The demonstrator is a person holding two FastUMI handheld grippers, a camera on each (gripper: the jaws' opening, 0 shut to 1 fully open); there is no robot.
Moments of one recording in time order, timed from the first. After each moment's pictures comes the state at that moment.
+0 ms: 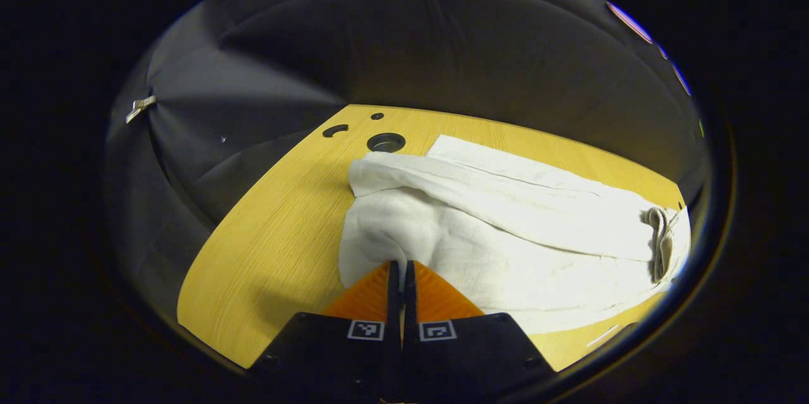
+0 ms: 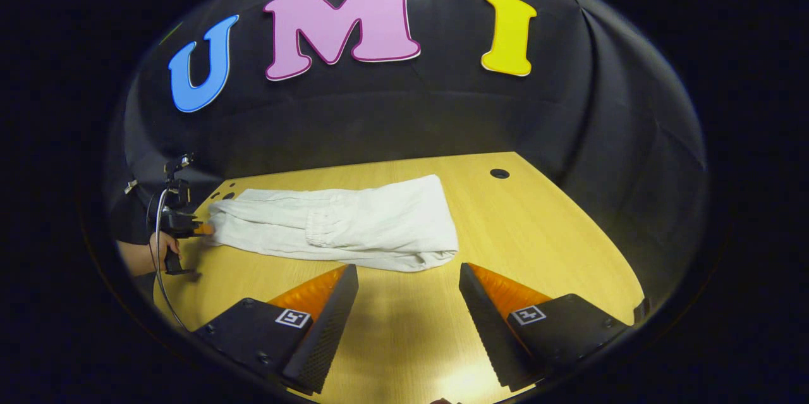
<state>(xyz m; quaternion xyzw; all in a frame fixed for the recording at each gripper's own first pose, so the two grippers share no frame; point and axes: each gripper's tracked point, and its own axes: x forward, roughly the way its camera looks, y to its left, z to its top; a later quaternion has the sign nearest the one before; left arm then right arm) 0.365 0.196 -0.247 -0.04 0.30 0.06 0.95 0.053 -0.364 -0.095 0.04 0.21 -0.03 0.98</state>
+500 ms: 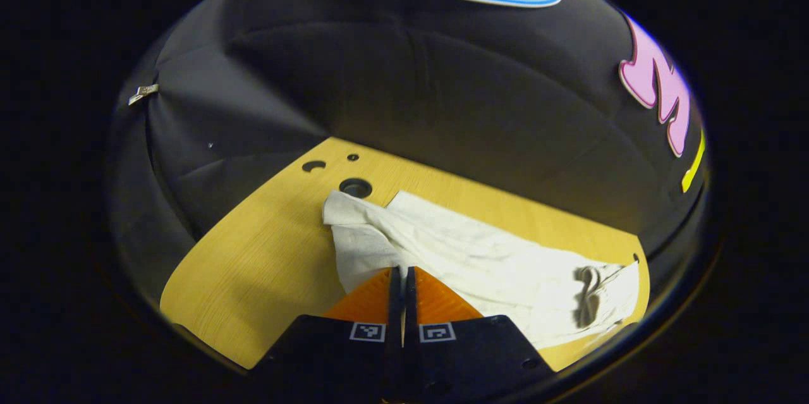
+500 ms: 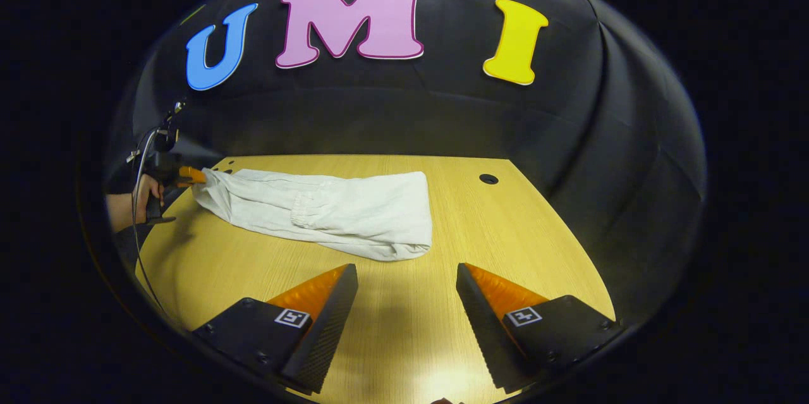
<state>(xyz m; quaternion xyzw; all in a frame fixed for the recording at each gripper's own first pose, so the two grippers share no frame) 0.371 0.157 -0.147 -0.15 0.21 0.02 0.96 0.030 -0.400 -0.100 -0.01 0.22 -0.02 0.98</state>
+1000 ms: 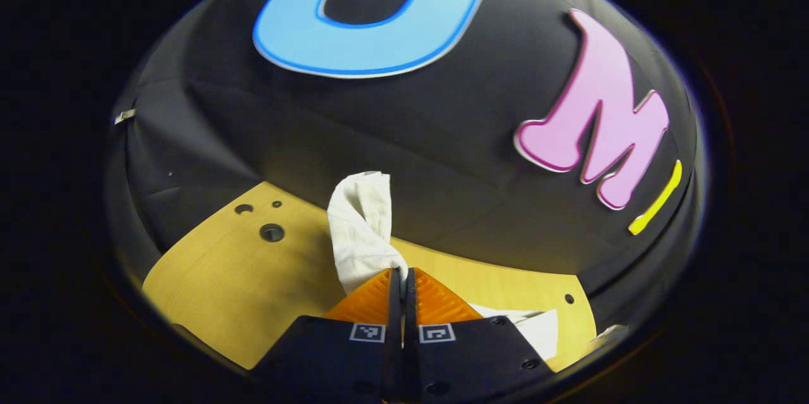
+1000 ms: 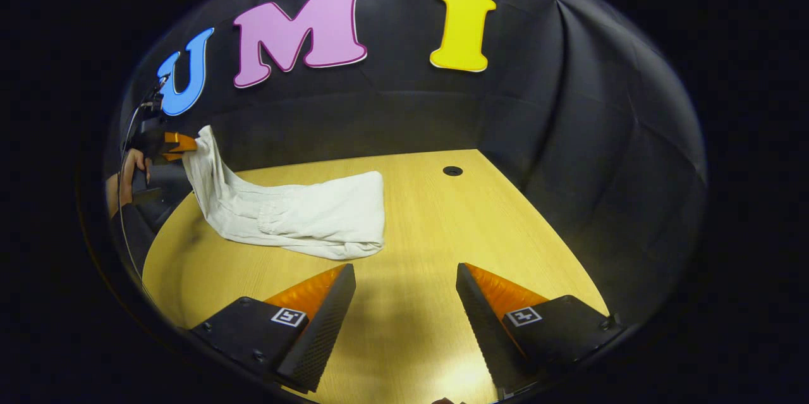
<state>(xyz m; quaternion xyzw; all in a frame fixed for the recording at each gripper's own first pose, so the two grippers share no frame) 0.365 0.017 -0.007 -0.19 0.14 -0.07 0.97 0.018 -0.483 -0.099 0.04 0.21 -0.06 0.97</state>
